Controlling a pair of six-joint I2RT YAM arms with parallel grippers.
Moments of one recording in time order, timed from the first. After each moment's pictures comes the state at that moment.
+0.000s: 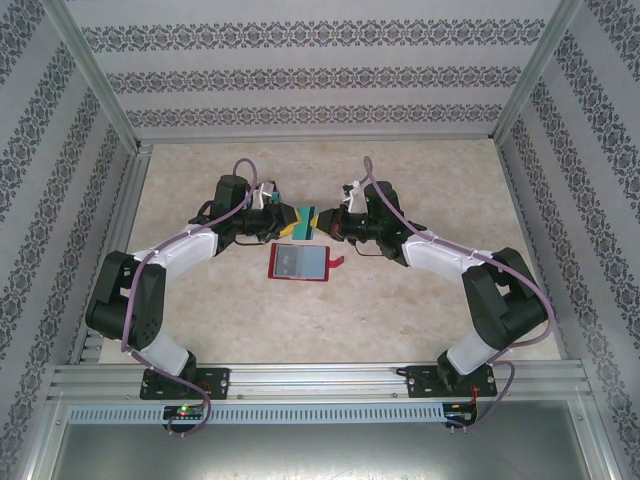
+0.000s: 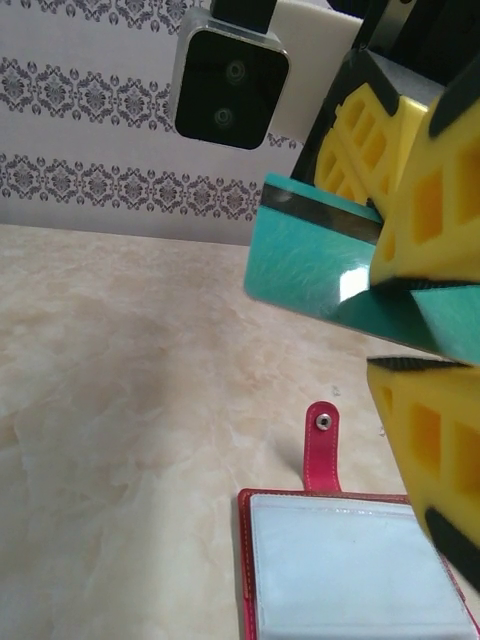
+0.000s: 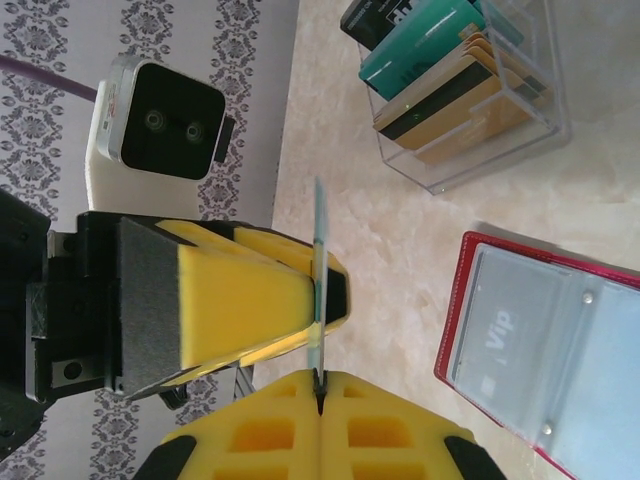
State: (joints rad) left arm -0.30 1.60 0.94 0.04 0.78 -1.00; right arm 0.50 1.60 0.90 0.25 -0.68 1.00
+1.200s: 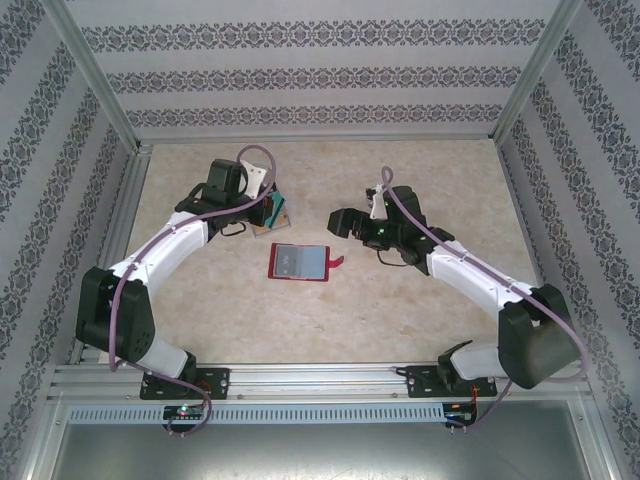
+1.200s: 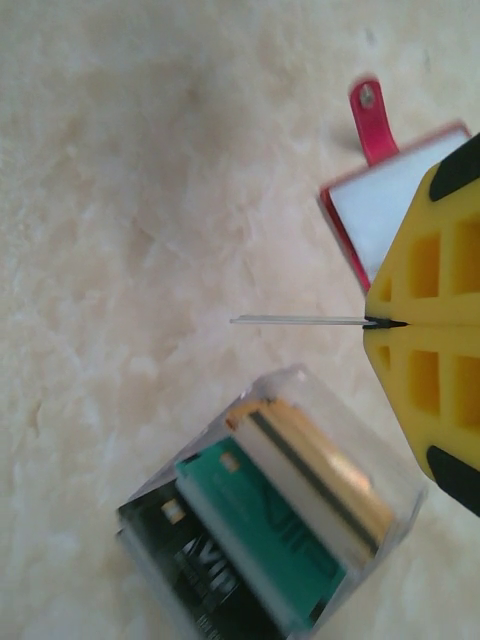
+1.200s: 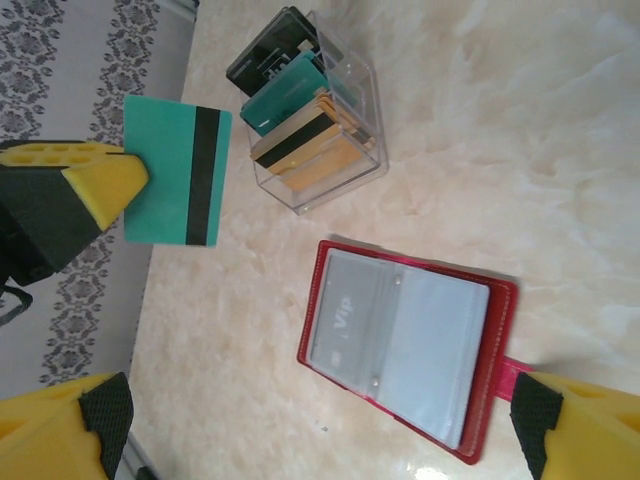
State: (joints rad) left arm -0.29 1.51 1.14 -0.39 0.27 -0.03; right arm 0.45 1.35 0.85 -0.11 -0.45 0.74
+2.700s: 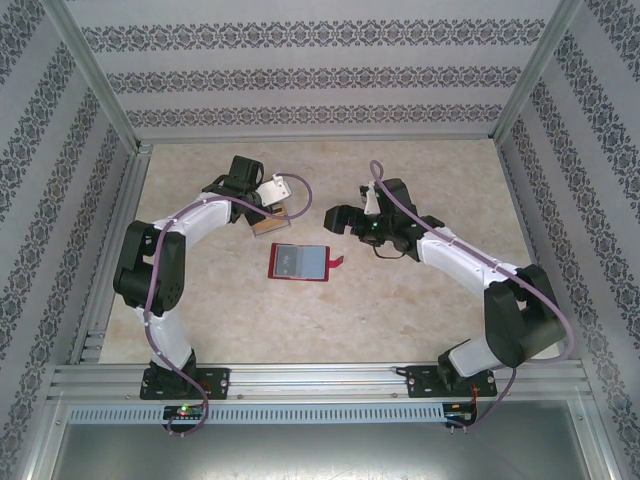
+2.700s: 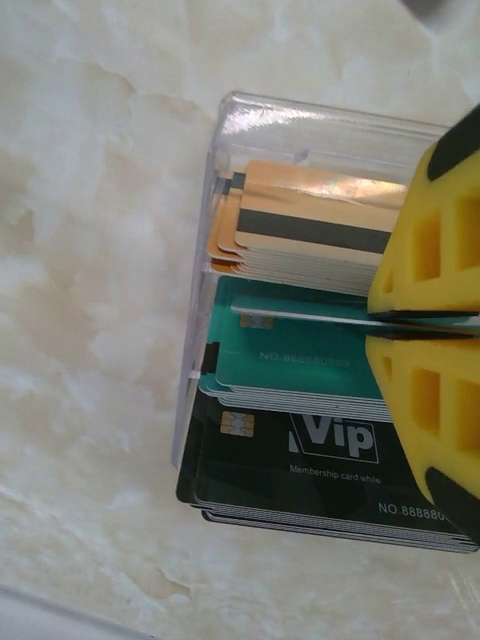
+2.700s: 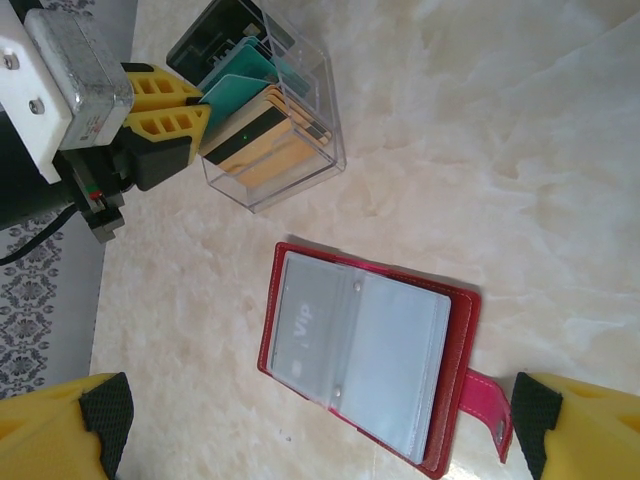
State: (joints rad) left arm -0.27 1.85 1.29 -0.36 0.04 0.81; right arm 0.44 1.48 0.95 -0.19 -0.44 0.70
